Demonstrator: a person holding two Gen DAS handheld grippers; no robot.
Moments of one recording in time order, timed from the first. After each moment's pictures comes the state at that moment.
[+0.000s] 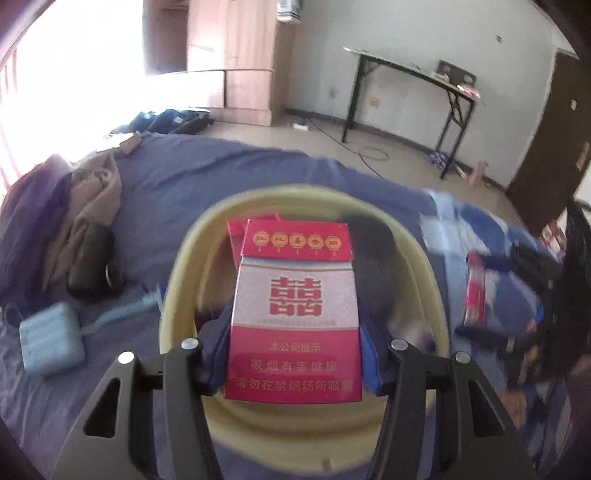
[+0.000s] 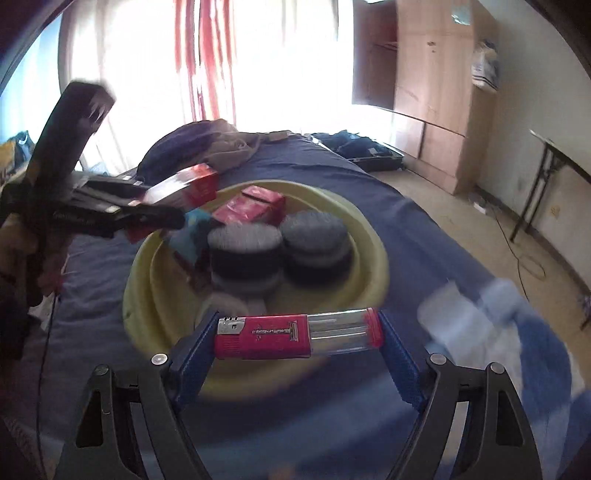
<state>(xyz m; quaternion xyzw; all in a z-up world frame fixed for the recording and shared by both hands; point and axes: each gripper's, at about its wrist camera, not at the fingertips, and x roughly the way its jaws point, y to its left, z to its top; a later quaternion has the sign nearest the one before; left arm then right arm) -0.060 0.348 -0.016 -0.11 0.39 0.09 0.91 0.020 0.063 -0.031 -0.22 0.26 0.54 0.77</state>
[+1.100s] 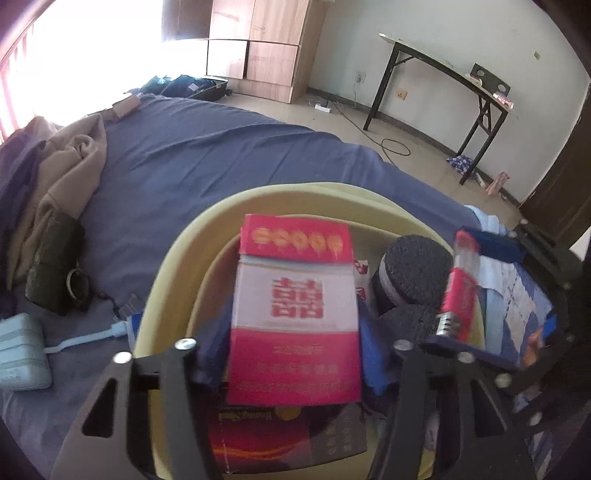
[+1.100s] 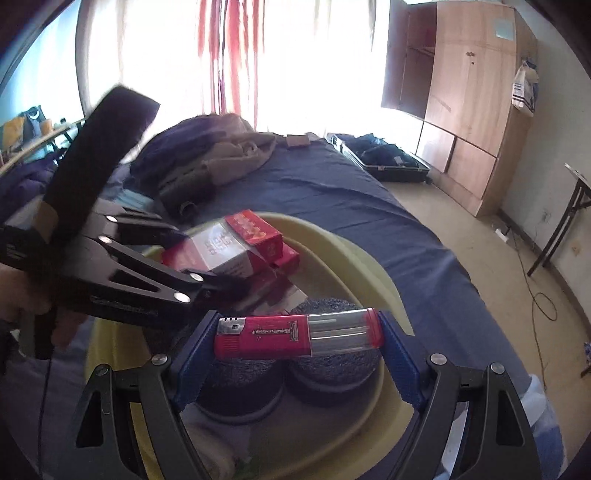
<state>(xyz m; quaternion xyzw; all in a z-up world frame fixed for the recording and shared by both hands) -0.006 0.378 -0.059 -0.16 0.43 0.11 0.88 0.063 0.173 -0.034 -0.26 0.25 0.57 0.74</state>
